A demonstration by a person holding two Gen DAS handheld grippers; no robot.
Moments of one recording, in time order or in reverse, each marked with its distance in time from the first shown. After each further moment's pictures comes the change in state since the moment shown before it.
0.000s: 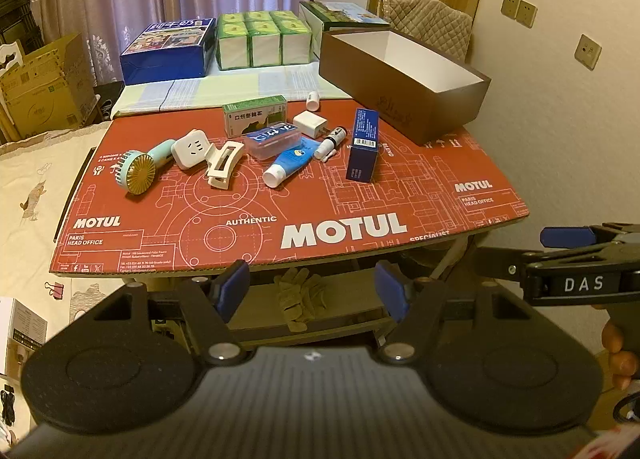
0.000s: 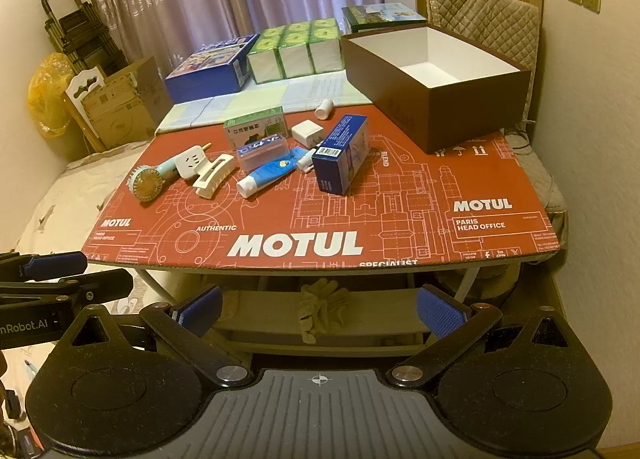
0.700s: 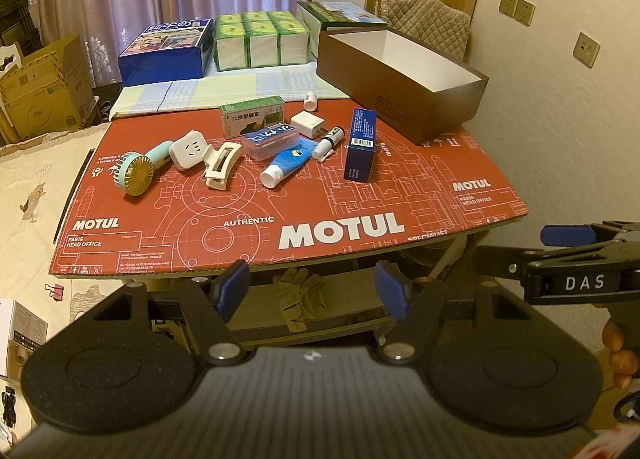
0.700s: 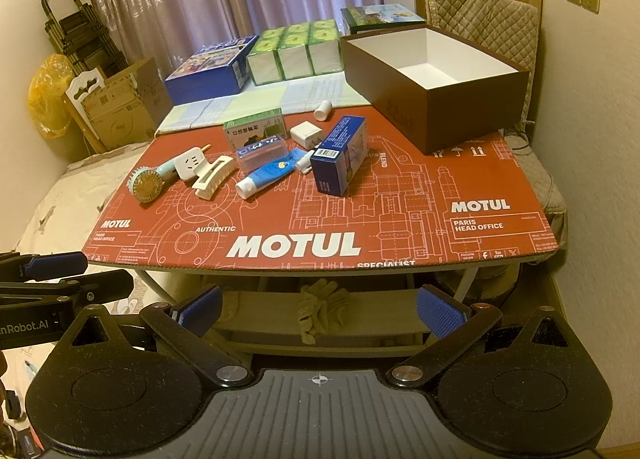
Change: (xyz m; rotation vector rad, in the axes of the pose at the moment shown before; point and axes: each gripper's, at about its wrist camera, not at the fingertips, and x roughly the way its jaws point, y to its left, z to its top) left arm 0.001 0.002 -0.001 0.002 0.001 0.003; right arm -0.002 -0.001 0.000 -0.002 -0.001 0.002
